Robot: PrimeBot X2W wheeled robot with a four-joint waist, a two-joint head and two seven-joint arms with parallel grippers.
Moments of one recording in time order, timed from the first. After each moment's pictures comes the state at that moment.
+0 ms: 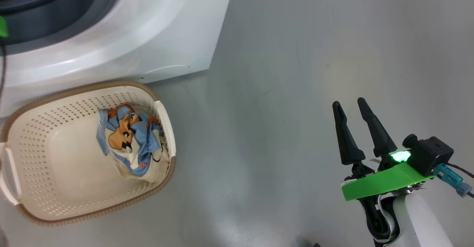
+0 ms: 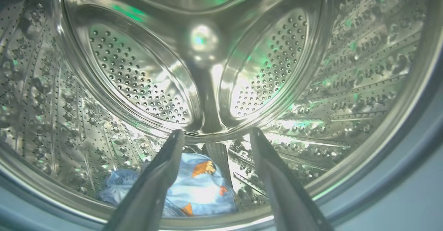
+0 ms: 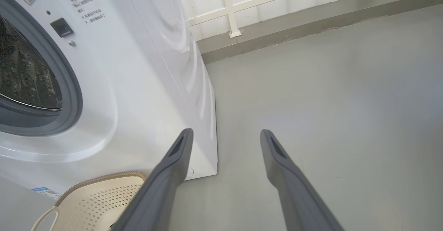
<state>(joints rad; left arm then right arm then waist) -1.14 0.34 -0.12 0.82 -0.44 -0.13 -0.26 -0.27 -0.07 0.11 0.14 0.44 0.13 -0.26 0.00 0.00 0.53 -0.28</state>
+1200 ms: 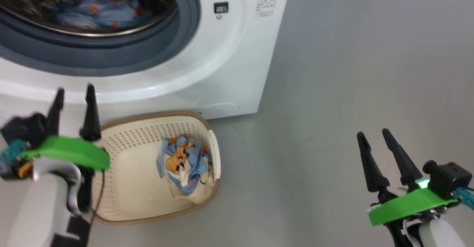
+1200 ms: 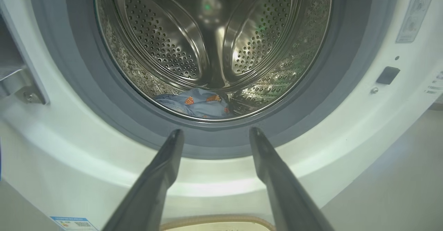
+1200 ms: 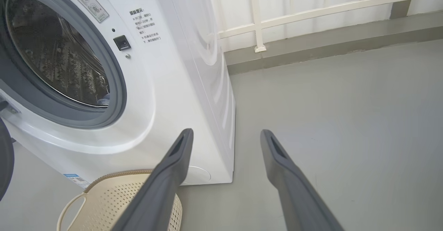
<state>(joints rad) -0.56 0.18 -0.08 0.53 -0.41 -0.13 -0.26 -0.16 -0.18 0.08 0.16 0.44 0.13 -0.26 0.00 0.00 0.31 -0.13</state>
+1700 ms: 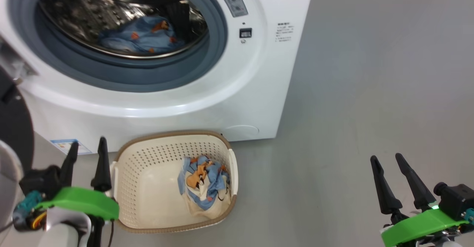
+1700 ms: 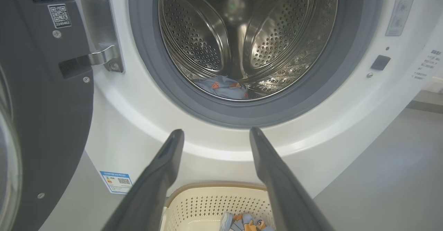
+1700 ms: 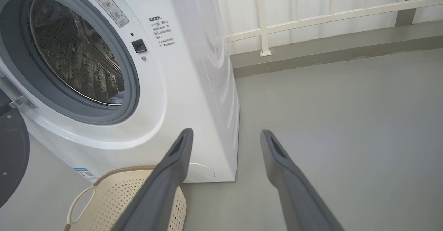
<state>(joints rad) -0.32 0.14 -0.05 0.44 -0.39 -0.13 -0.26 -0.06 -0.21 0.04 0.17 0.44 0.13 -0.26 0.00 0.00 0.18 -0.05</state>
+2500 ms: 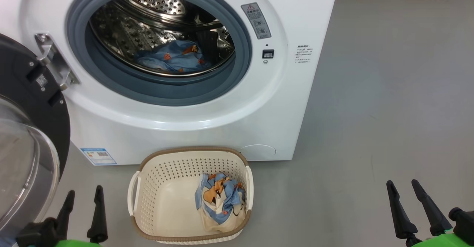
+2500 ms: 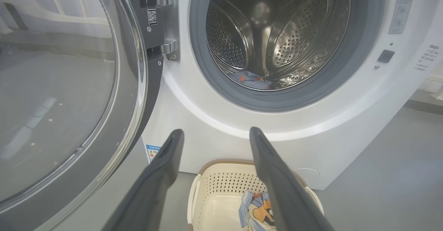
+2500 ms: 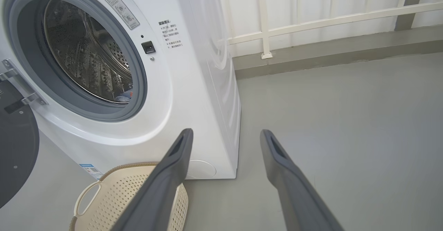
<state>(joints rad) -0.04 0.14 0.01 0.27 -0.36 -0.13 -0.26 0.06 -0.22 -0.01 0.16 0.45 0.13 -0.26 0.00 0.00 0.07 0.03</state>
